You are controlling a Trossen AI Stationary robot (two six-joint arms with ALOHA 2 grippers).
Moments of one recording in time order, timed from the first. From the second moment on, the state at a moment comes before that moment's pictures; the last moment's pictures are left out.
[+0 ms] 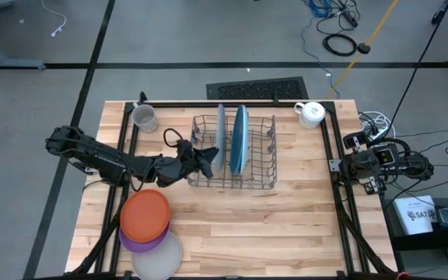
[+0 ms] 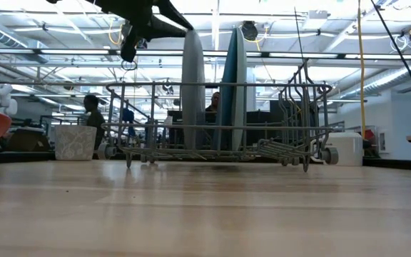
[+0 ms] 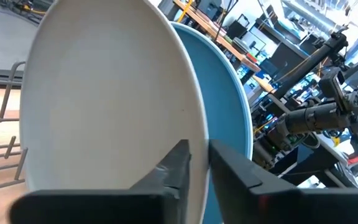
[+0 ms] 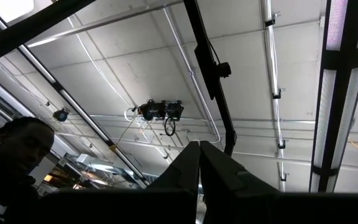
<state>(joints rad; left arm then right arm) -0.22 1.36 0.76 0.45 -0.78 -0.78 0.01 0.09 0.02 1.27 -0.50 0.20</state>
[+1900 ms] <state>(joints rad) -0.67 1.34 1.14 -0.85 -0.42 -0.97 0.01 0.09 0.02 0.96 -0.01 0.25</state>
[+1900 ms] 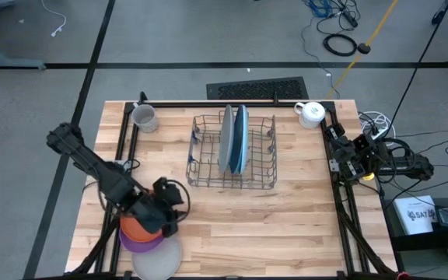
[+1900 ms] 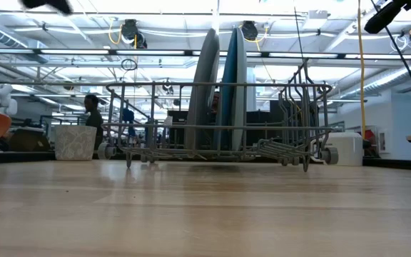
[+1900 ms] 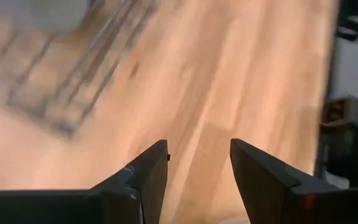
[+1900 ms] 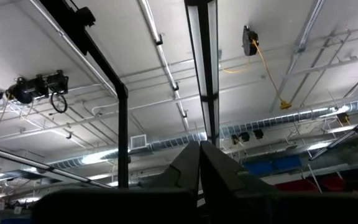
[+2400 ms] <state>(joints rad) -0.72 1.38 1.14 -1.23 -0.32 -0.61 0.01 0.09 0.02 0.95 -0.01 0.27</state>
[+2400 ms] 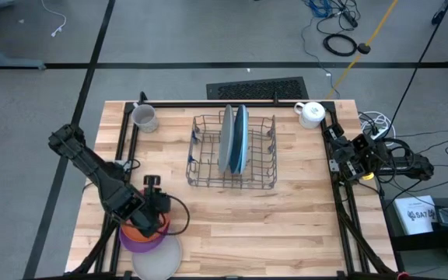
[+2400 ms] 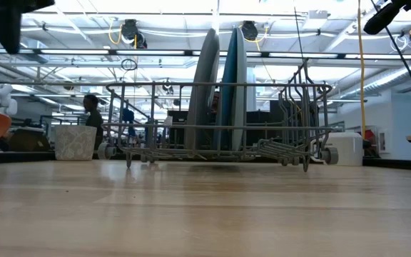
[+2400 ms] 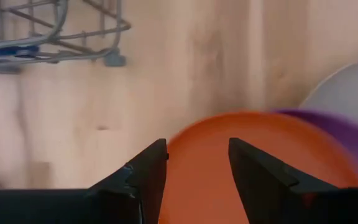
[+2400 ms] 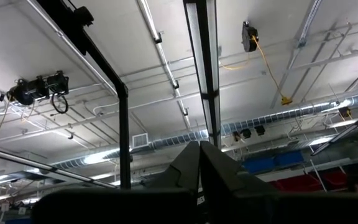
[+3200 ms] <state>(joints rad) -0.45 1.59 1.02 -1.11 -0.04 -0.04 0.01 0.09 0.02 0.94 0.00 0.27</state>
